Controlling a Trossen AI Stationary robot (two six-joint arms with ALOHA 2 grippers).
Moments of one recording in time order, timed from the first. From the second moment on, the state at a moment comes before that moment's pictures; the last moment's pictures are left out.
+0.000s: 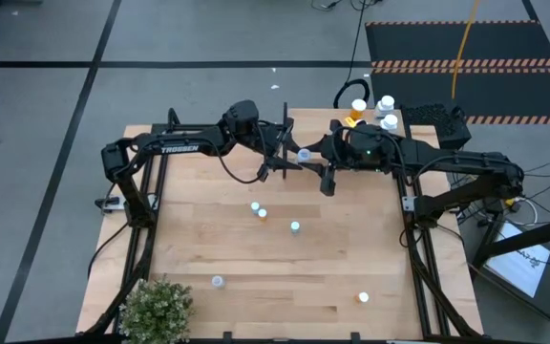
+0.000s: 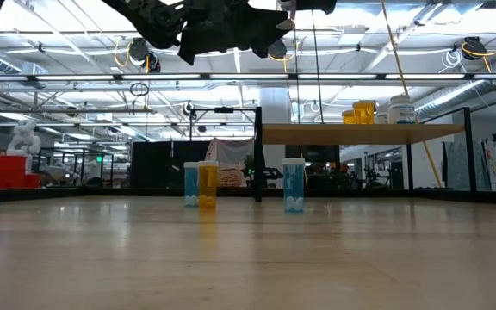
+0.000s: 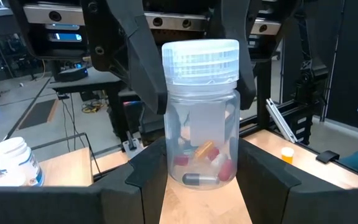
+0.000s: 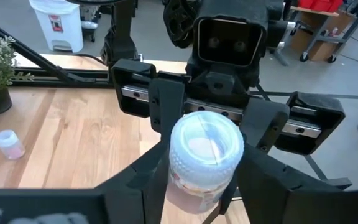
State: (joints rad) left arm 0.41 1.76 1.30 0.42 0.89 0.21; right arm -0.12 1.25 1.24 -0.37 0.11 -0.12
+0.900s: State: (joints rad) left arm 0.41 1.79 1.30 0.42 0.85 0.25; right arm -0.06 1.21 1.24 -0.38 0.27 -0.04
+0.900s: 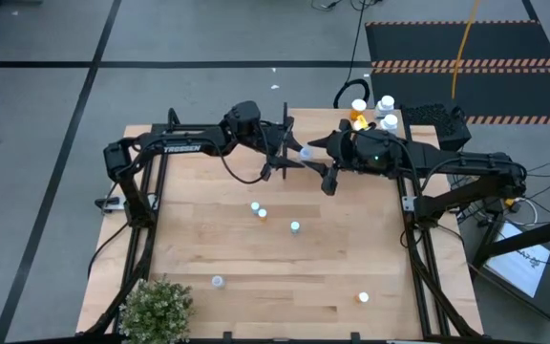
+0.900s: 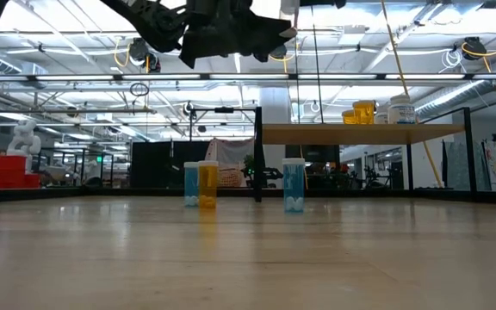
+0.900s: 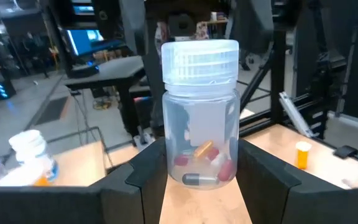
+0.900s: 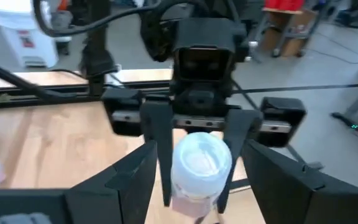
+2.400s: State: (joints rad) left arm 0.41 1.79 1.30 0.44 0.77 0.20; right arm -0.06 1.23 1.24 -0.42 0.32 -0.06
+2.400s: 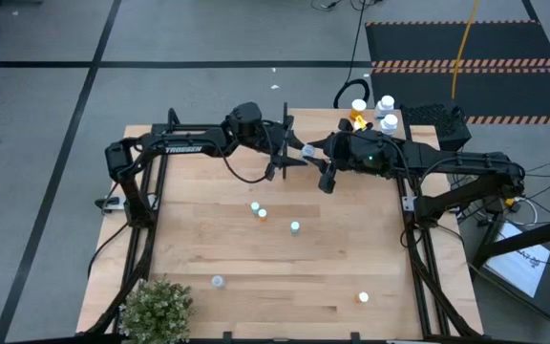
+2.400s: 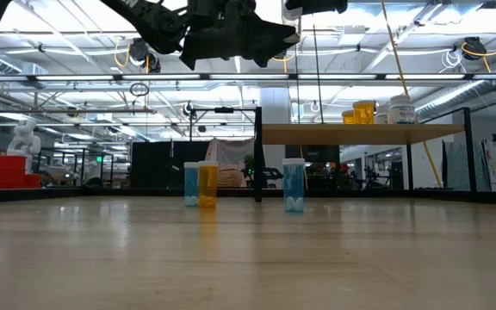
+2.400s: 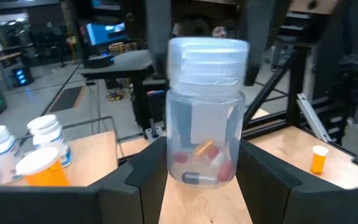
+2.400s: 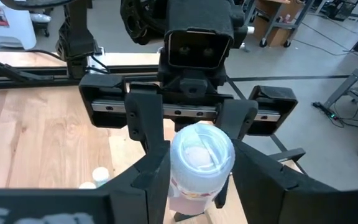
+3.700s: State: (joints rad) left arm 0.48 1.65 1.30 0.15 0.42 0.22; right arm -0.48 1.24 1.24 -0.40 0.39 -0.01
